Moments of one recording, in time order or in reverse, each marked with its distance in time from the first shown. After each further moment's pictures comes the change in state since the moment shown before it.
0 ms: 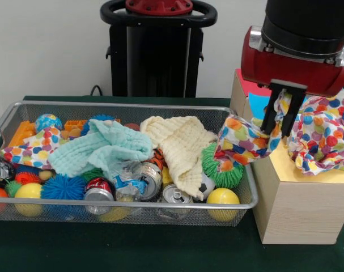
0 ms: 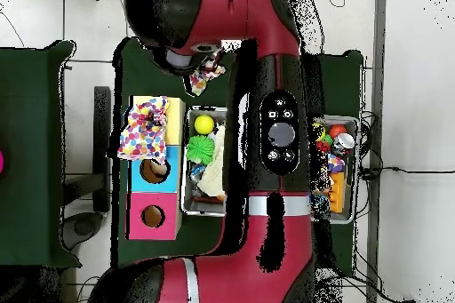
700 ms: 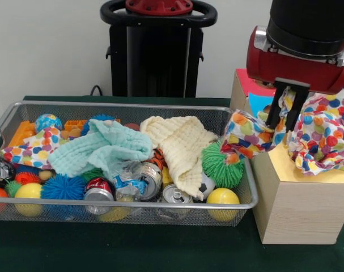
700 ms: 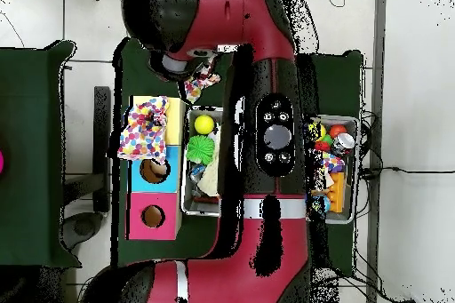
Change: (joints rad) arm 0.020 0.002 -0.065 0.039 0.085 0.000 0.008
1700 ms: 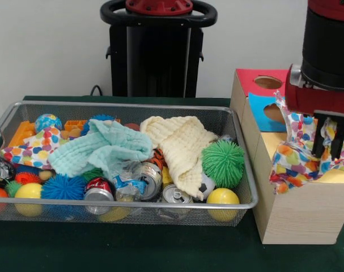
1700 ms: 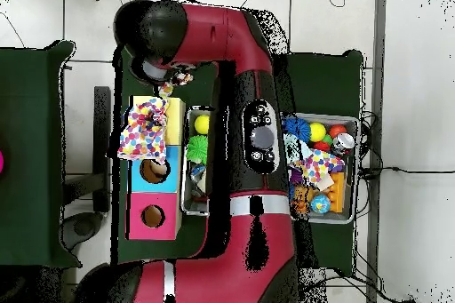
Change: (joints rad) arm 0.029 0.017 -0.025 0.130 0.173 -0.248 0.088
